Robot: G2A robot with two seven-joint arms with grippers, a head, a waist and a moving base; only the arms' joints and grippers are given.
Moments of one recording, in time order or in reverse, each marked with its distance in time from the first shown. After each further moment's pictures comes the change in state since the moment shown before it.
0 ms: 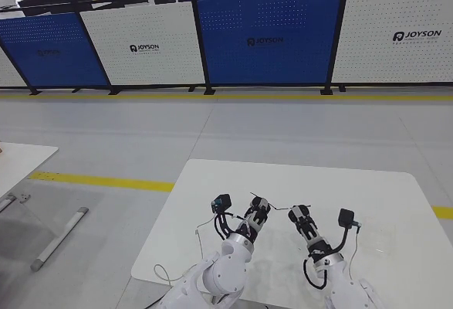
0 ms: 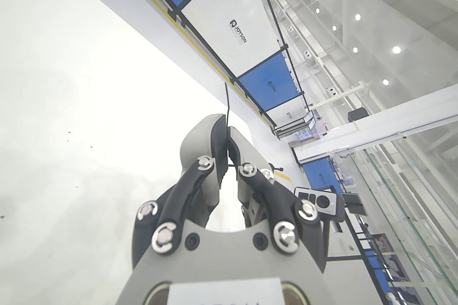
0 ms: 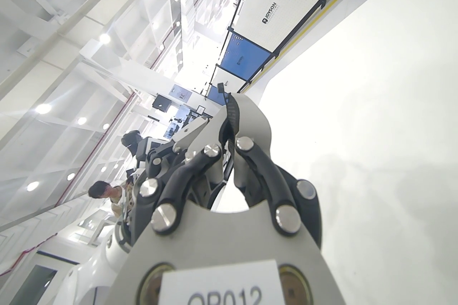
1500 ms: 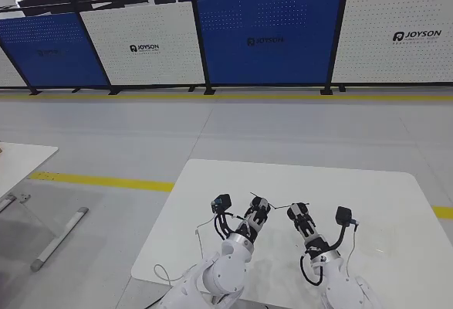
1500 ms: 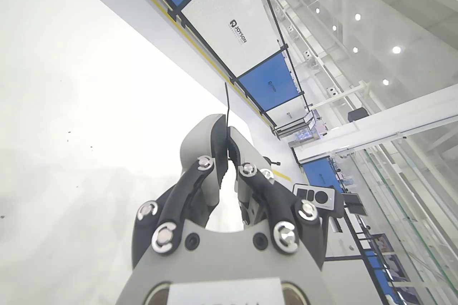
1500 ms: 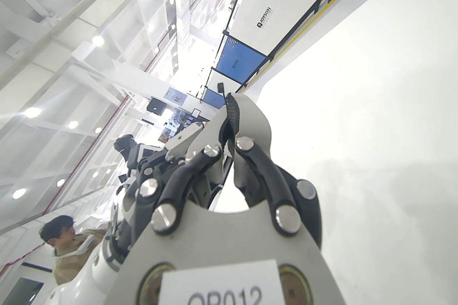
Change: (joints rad) left arm 0.000 0.000 0.000 0.000 0.000 0.000 0.000; right arm 0.024 -0.029 -0.007 0.030 -0.028 0.021 -0.014
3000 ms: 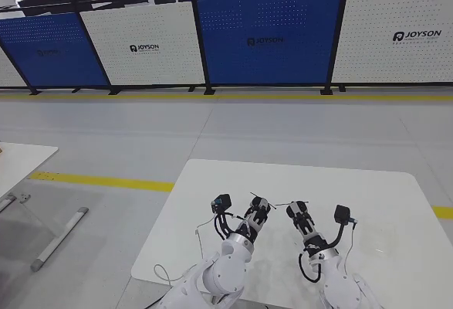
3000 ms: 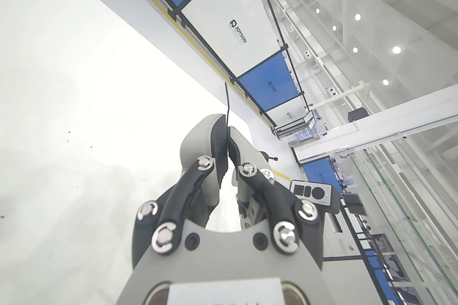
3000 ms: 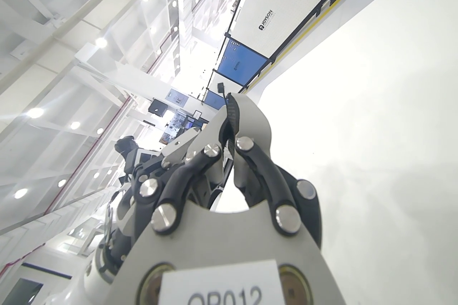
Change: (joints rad) left arm 0.000 0.000 0.000 0.000 0.000 0.000 0.000; right arm 0.021 -0.022 0.001 0.045 -0.009 -0.024 -0.011
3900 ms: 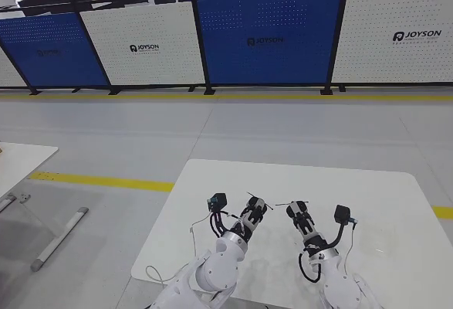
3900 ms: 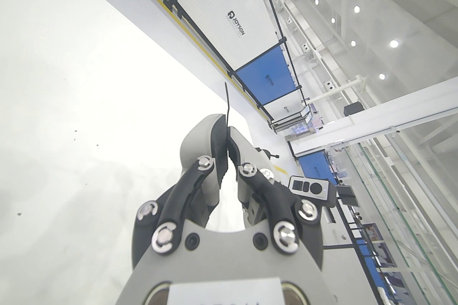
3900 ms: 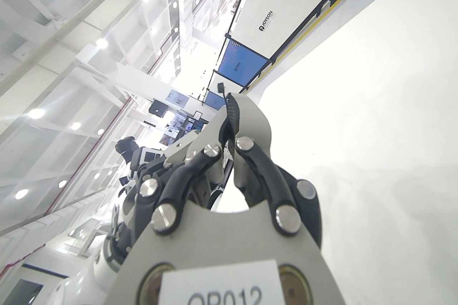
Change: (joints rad) left arm 0.031 0.010 -0.064 -0.016 0.002 -0.041 -0.092; right arm 0.000 0.000 0.000 0.000 0.000 0.000 0.001
